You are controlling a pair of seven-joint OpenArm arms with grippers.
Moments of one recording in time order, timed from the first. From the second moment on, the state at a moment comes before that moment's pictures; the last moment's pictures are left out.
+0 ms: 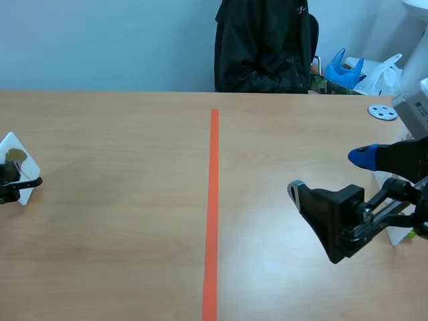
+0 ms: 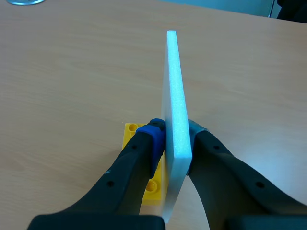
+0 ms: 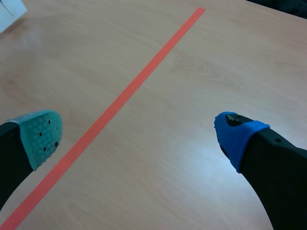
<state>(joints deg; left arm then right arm) -9.0 -28.7 7.6 41.2 -33.6 -11.1 -24.1 -32.5 20.0 11.9 115.8 21.8 35.4 -15.0</state>
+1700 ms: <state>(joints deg) 14.9 -41.4 4.3 88.5 -28.8 -13.9 -14.5 -32.5 20.0 11.9 115.8 22.4 35.4 -14.5</state>
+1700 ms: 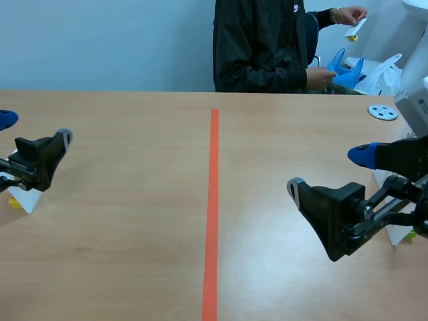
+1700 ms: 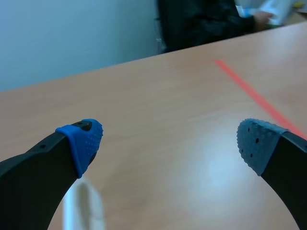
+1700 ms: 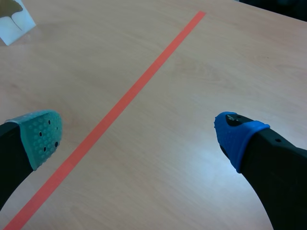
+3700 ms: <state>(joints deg) 38.6 -34.3 3.4 117.7 -23.2 -14.1 -2.0 -32.5 20.0 11.9 115.8 22.4 35.5 -14.1</state>
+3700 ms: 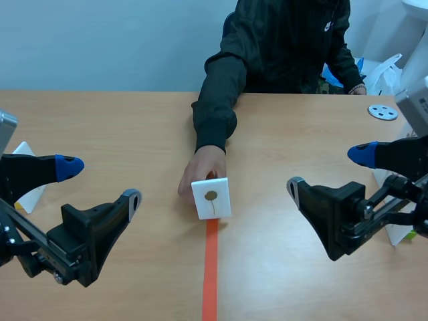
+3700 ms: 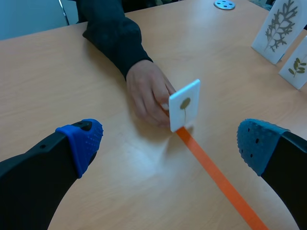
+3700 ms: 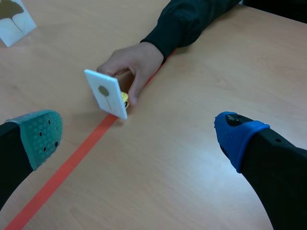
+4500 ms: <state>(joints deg) 38.6 -34.3 3.4 117.5 -23.1 -16.3 0.8 -32.5 20.0 11.9 115.8 22.4 35.5 -14.1</state>
